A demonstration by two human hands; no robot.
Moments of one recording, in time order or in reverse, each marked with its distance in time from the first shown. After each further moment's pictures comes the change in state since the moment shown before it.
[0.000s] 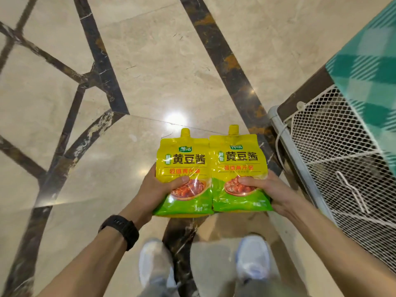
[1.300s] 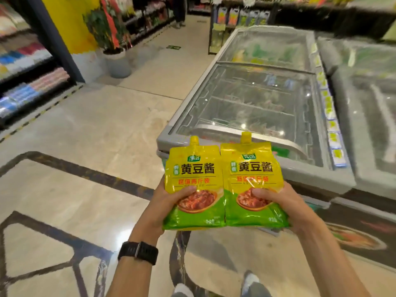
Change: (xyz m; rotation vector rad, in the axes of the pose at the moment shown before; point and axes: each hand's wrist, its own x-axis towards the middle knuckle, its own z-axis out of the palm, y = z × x) left_hand -0.560 0.484 0.121 0.260 -0.816 0.205; right_hand -0.772 -0.231 0.179 0.415 0.694 -0.622
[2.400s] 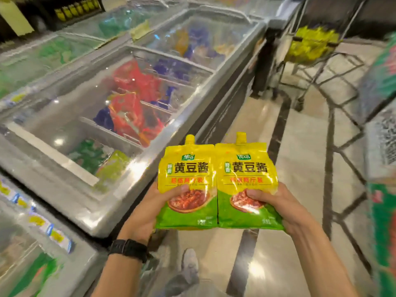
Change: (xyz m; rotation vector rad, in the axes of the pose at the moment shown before) left_hand 0.076 -0.170 0.689 0.580 -1.237 -0.470; right_hand -0.321 0.078 -0.431 0.621 1.276 -0.275
